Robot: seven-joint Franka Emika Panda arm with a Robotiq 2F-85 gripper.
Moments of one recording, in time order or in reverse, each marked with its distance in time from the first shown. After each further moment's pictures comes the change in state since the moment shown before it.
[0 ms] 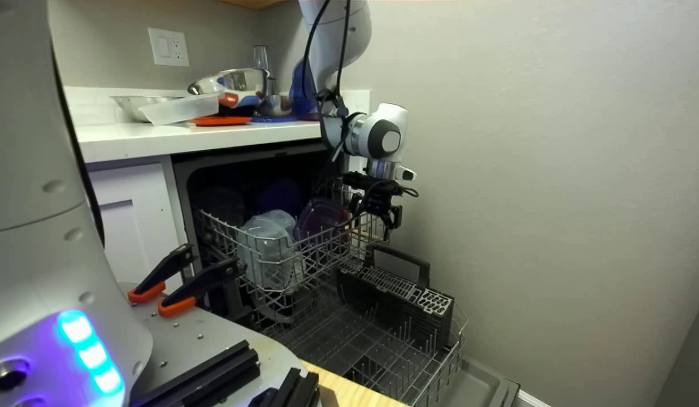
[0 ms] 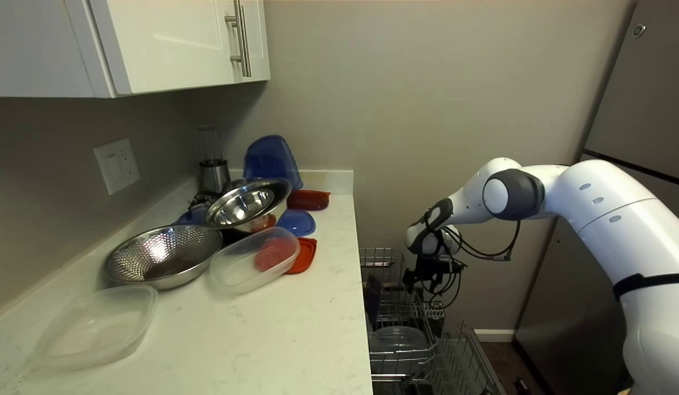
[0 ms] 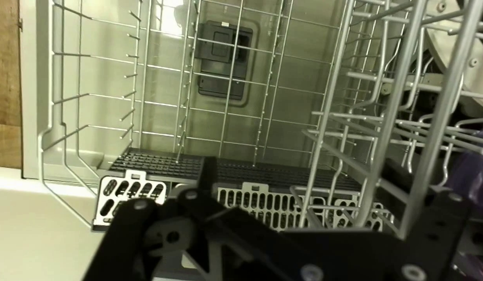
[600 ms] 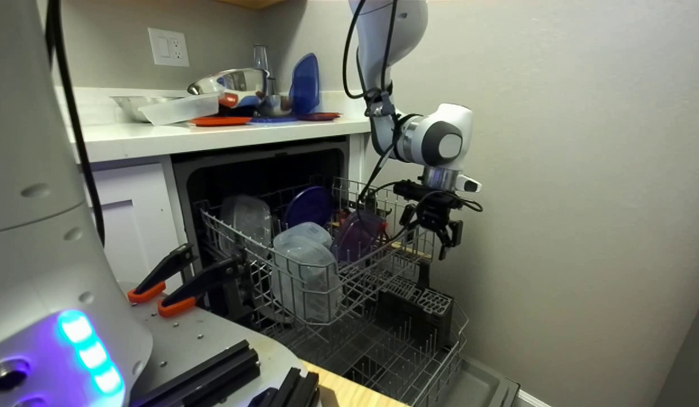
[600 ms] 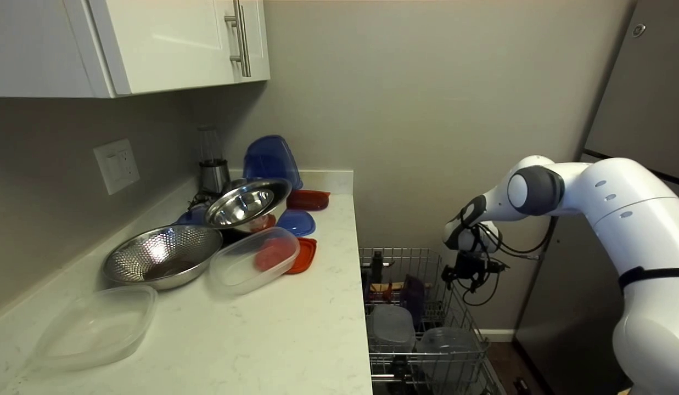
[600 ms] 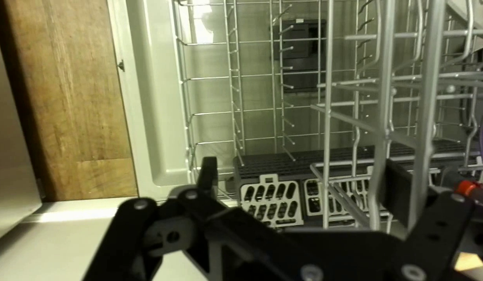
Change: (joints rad) arm -0.195 -0.009 -0.051 -0.024 0.003 -0.003 0.000
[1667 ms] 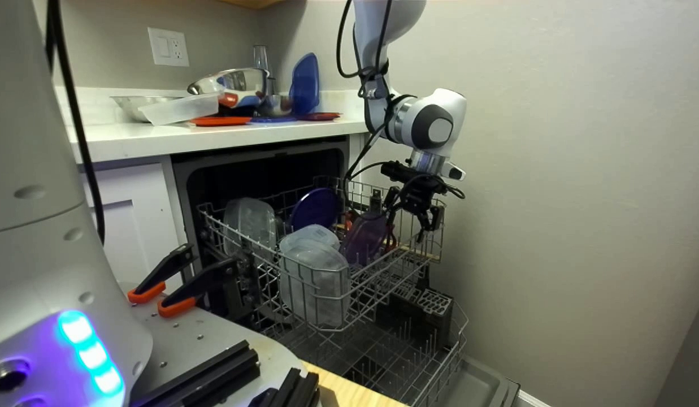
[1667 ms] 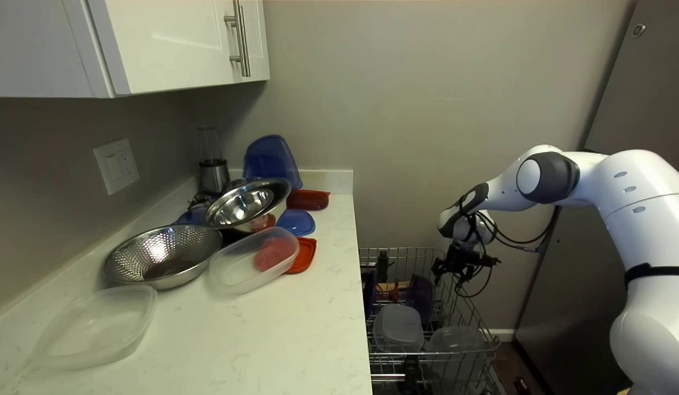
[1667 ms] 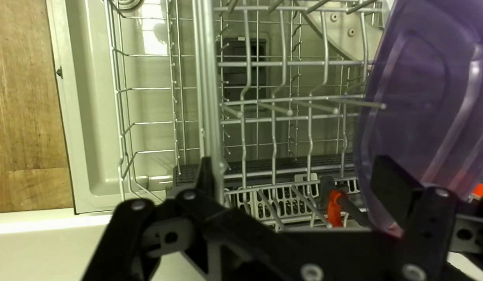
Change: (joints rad) arm -0.053 -0.080 0.124 -0.046 0.020 -0.072 -0.050
